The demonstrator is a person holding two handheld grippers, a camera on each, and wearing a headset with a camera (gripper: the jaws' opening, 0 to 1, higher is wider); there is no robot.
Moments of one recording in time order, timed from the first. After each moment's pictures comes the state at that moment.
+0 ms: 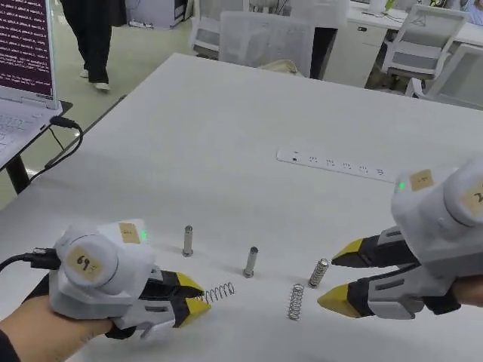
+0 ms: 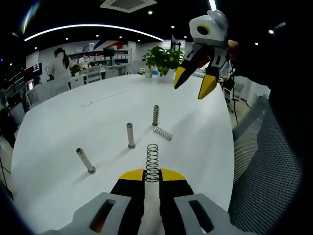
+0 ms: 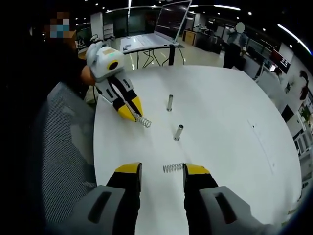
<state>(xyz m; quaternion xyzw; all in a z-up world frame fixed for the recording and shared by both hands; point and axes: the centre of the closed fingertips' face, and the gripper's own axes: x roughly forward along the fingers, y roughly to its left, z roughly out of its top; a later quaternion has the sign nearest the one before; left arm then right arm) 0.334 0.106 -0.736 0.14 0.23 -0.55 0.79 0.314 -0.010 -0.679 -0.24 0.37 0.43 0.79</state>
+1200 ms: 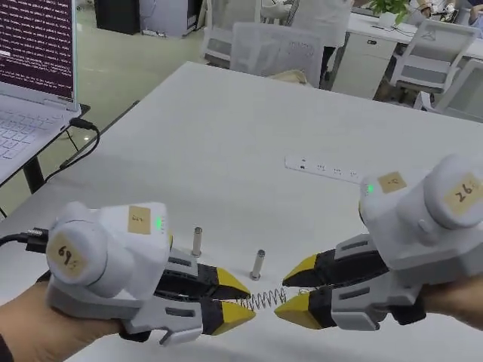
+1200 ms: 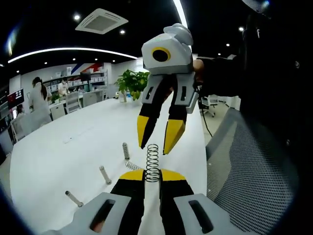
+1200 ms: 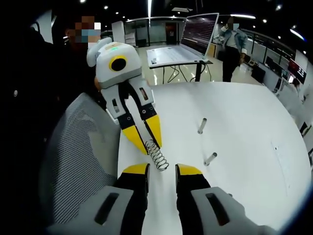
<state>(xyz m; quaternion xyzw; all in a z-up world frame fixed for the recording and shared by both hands) 0.284 0.070 -0.669 0.13 0.13 -0.64 0.74 0.286 0.057 -0.667 -0.20 0.34 0.53 0.75</state>
